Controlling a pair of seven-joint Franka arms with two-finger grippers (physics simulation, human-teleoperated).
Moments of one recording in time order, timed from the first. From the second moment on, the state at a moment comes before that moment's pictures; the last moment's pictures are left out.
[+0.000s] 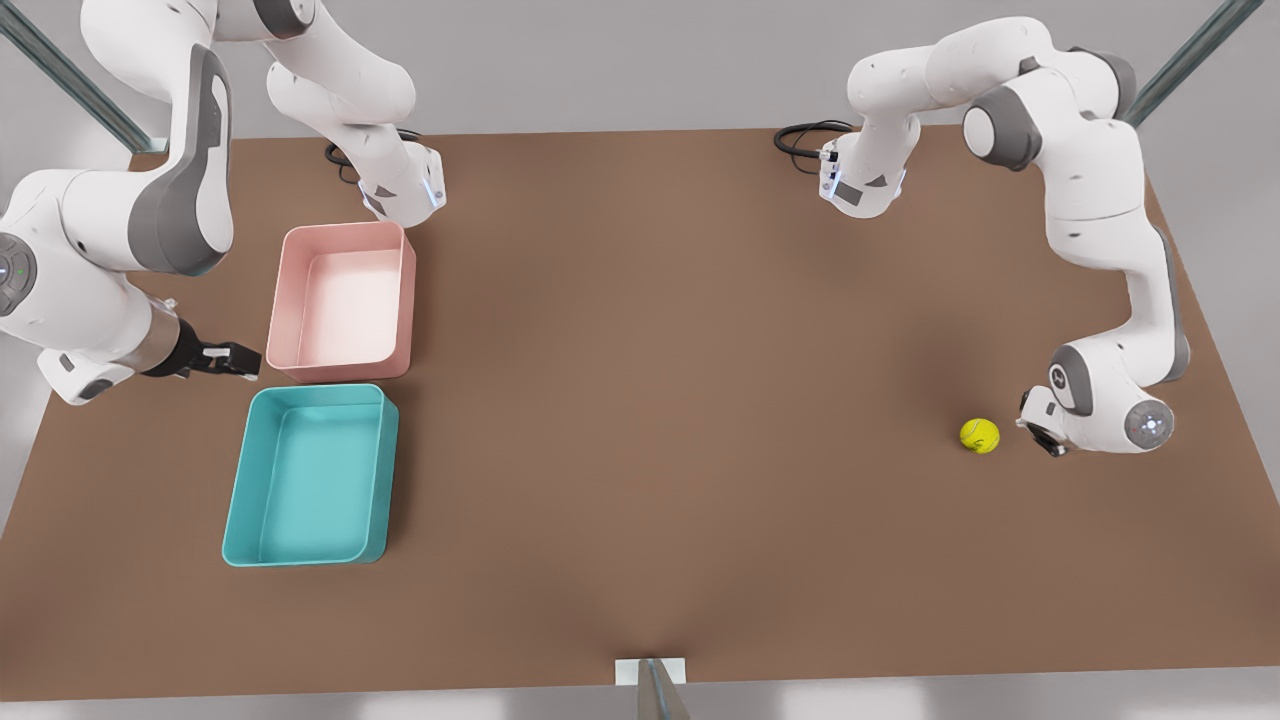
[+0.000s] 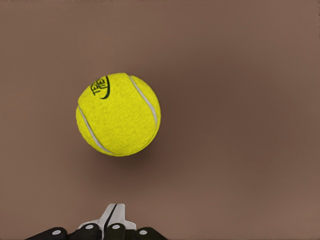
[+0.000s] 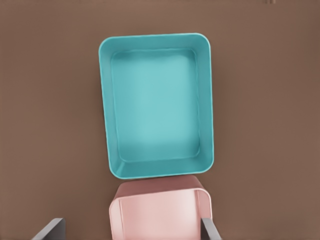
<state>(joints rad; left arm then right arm) 0.13 0.68 0.19 -1.70 0.05 2.11 1.51 -0.07 0.17 0.04 -1.46 -0.06 1.52 0.02</state>
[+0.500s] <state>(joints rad) -0.07 0.68 0.11 -1.72 -0.07 2.15 1.59 -0.08 0.18 0.04 -1.47 -0.06 1.54 0.02</state>
